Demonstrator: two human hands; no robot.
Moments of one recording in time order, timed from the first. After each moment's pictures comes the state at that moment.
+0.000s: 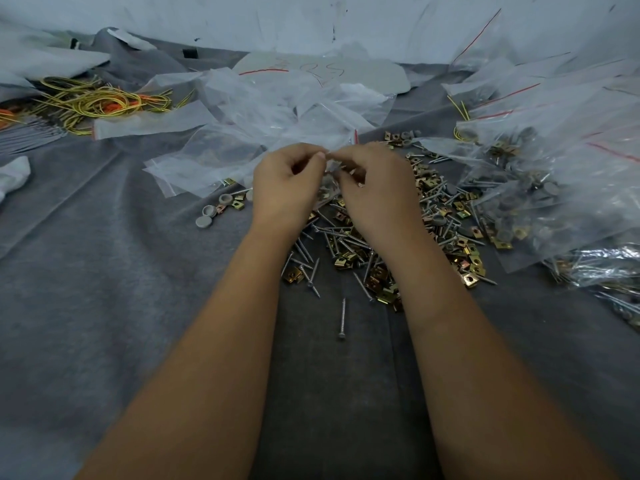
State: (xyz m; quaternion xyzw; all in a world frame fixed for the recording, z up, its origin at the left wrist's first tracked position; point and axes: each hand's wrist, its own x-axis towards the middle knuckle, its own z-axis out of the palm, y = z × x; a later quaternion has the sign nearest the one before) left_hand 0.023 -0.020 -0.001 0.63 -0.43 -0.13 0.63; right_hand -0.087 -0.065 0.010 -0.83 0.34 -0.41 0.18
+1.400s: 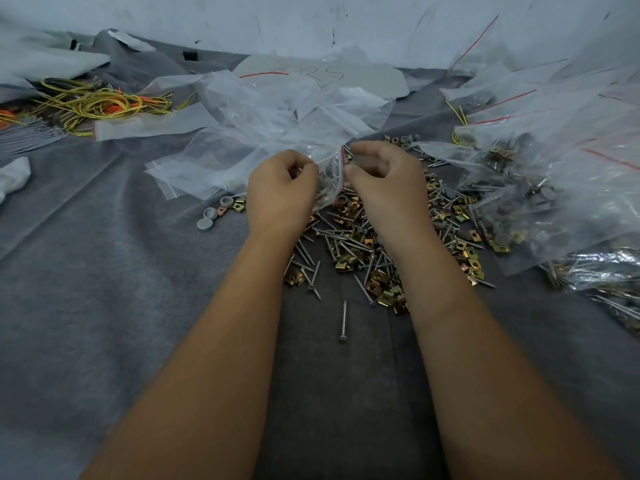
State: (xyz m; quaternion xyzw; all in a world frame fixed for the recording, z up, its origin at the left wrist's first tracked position) left_hand 0.029 -0.022 -0.008 0.71 -0.38 -0.10 0.59; right_hand -0.089 -0.070 0.009 -0.69 0.39 -0.45 0.41
